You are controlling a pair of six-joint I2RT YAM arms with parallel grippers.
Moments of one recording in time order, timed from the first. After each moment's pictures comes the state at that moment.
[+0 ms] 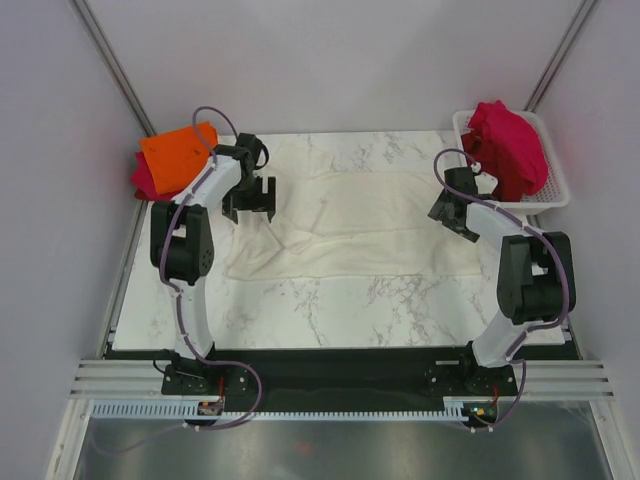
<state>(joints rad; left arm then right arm) -0.22 2.11 1.79 -1.04 -0.06 -0.23 0.07 1.71 1.08 -0.38 0.40 0.64</state>
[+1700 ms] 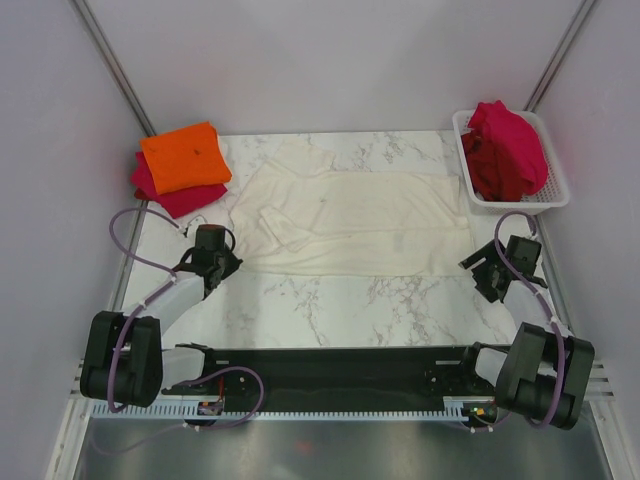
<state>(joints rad) -0.15 1.23 0.50 -0.12 -0.20 -0.72 -0.34 1.12 0.45 -0.26 -0.14 0.67</state>
